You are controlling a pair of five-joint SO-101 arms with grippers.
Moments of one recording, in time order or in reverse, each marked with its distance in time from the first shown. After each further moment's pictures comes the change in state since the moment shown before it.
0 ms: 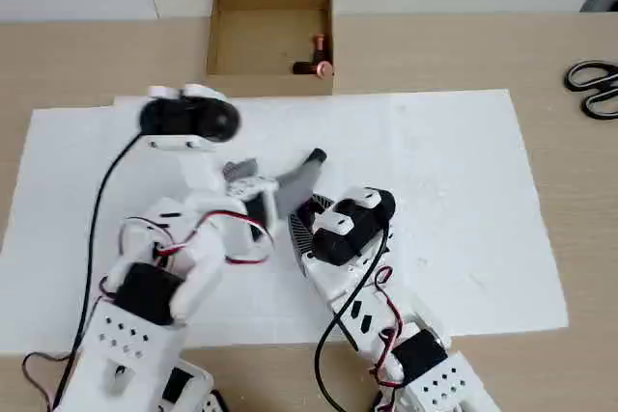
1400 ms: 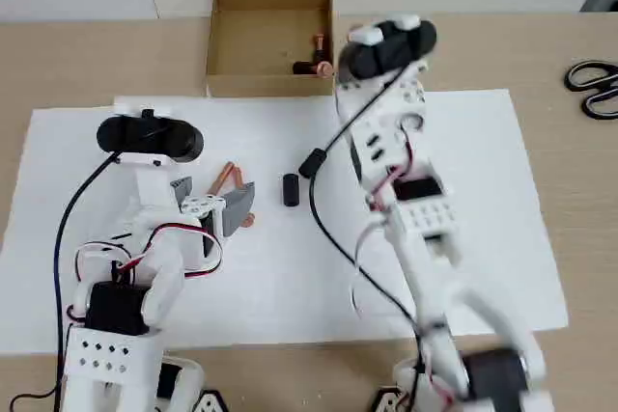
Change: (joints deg) left arm -12.8 -7.0 6.3 8.3 -17.6; right arm 20.4 74.6 -59.7 -22.3 6.0
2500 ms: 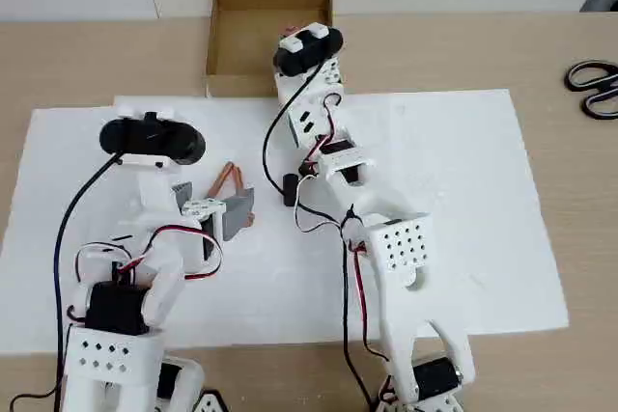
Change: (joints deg) left arm 0.0 0.0 0.2 1.8 -0.4; right arm -6.4 72.6 -61.8 -16.4 0.2
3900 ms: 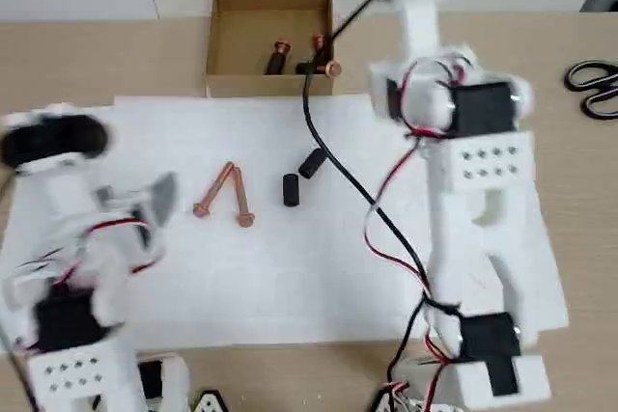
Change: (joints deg) left arm -24.5 -0.1 -11.8 10.8 -2.0; right arm 11.3 -67.4 -0.5 119.8 0.2
